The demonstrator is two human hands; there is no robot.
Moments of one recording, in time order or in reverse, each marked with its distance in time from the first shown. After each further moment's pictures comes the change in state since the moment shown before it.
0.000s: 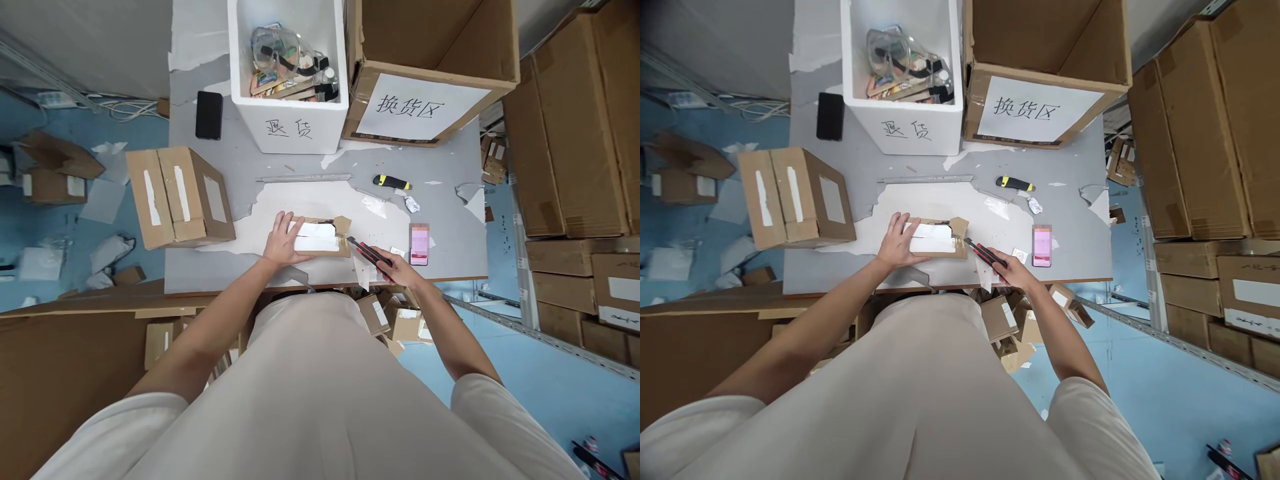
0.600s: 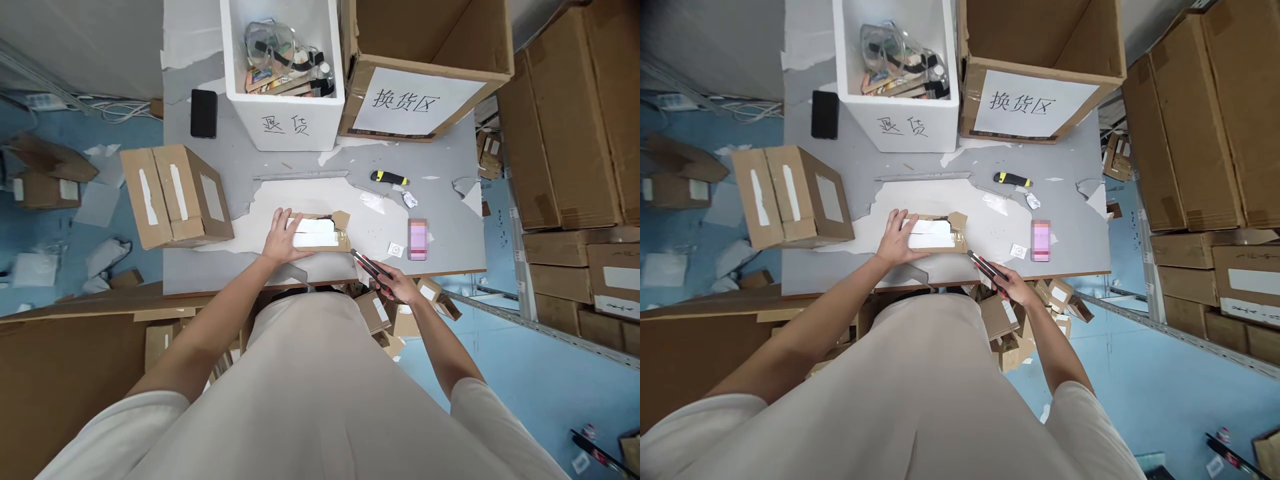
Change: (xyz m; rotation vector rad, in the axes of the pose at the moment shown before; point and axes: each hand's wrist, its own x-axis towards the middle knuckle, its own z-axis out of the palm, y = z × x) left_hand -0.001 -0.002 0.004 -0.039 0.040 0.020; right_hand -0.036 0.043 0.034 0.364 -0.018 0.059
